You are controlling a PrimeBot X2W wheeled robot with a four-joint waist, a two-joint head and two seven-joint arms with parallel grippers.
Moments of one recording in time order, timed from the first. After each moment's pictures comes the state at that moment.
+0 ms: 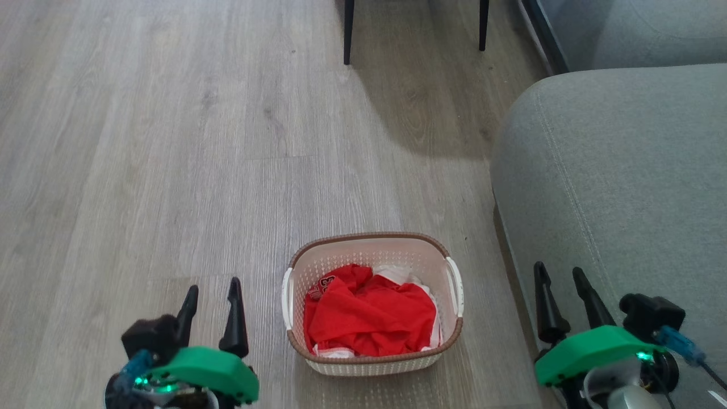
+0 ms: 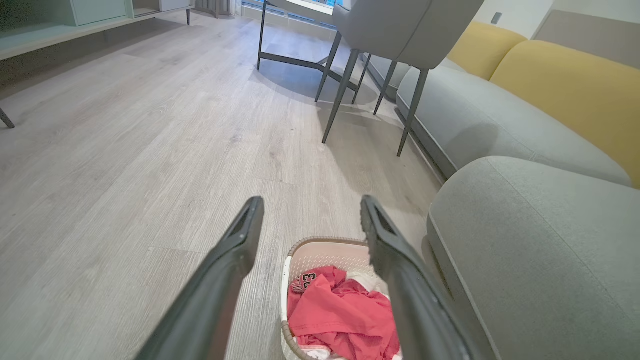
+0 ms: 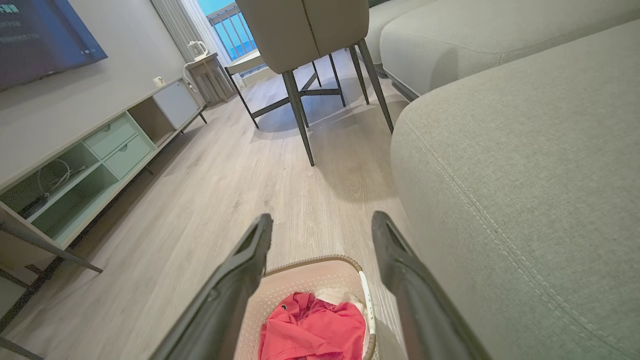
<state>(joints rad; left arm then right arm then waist) 0.07 0.06 -0.18 0.16 -0.38 0.08 -0.17 0.04 -0.04 0.09 0.16 0.48 0.13 -0.17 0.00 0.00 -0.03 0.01</state>
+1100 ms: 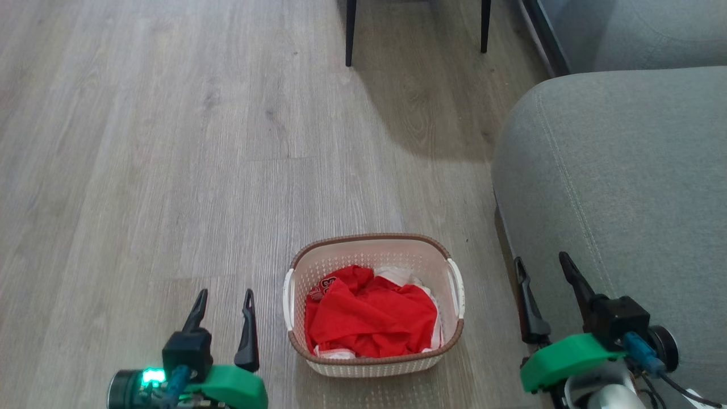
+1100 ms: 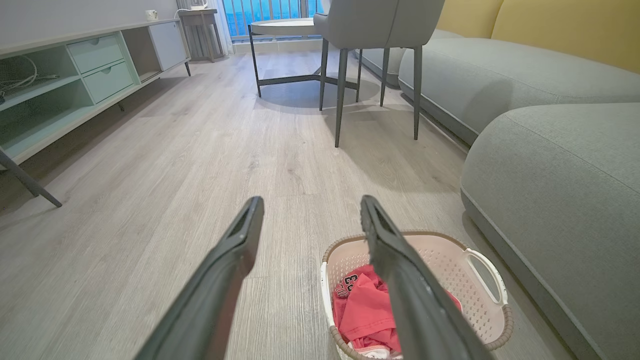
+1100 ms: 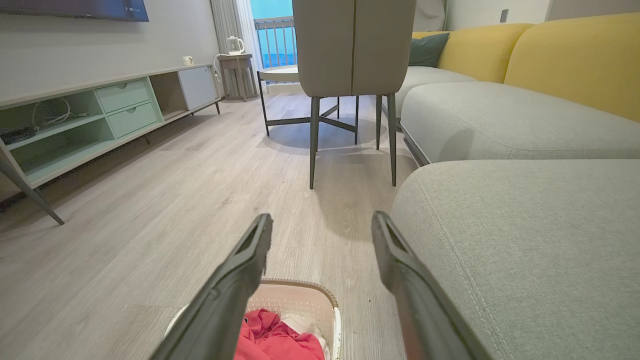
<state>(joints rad) 0.09 0.06 -0.21 0.21 -0.10 0.10 -0.25 0.04 -0.04 0.14 0.12 0.17 0.13 -0.25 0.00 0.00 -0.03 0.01</state>
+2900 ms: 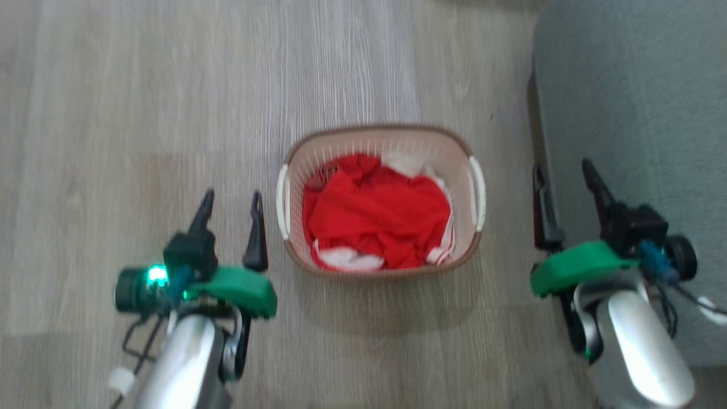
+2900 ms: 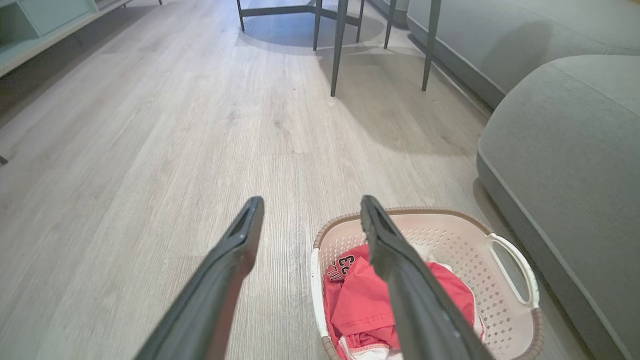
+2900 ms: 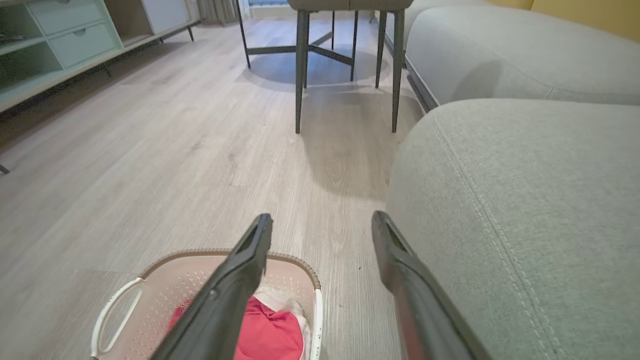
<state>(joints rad) -0.22 0.05 -0.25 0.32 -0.16 0.11 -0.25 -0.25 -0.04 0.08 0.24 0.12 0.13 -0.25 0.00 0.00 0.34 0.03</state>
